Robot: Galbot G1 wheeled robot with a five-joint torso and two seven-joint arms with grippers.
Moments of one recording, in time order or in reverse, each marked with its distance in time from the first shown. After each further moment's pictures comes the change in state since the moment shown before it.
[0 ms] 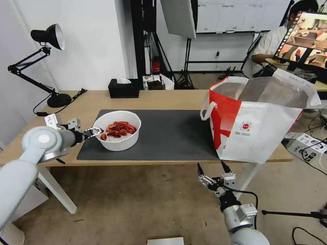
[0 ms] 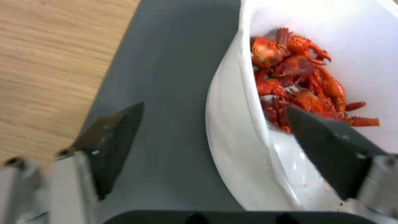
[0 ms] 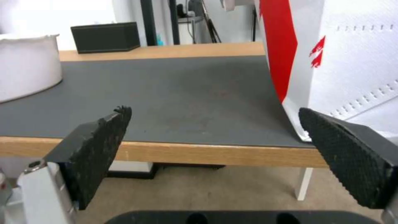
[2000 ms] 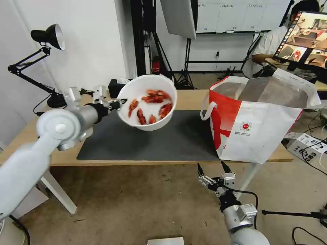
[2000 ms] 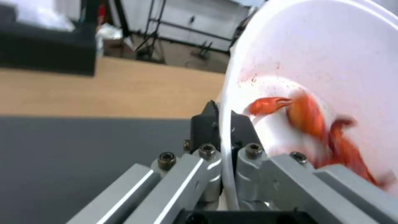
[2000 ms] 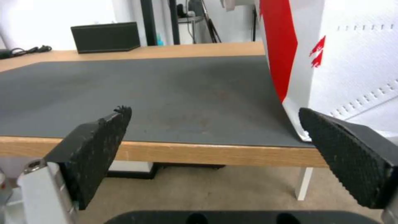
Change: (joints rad) left arm -0.292 0.029 0.294 -0.180 0.188 -0.267 0.365; right arm 0.000 0.000 0.000 0.000 0.000 0.000 0.000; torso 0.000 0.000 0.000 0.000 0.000
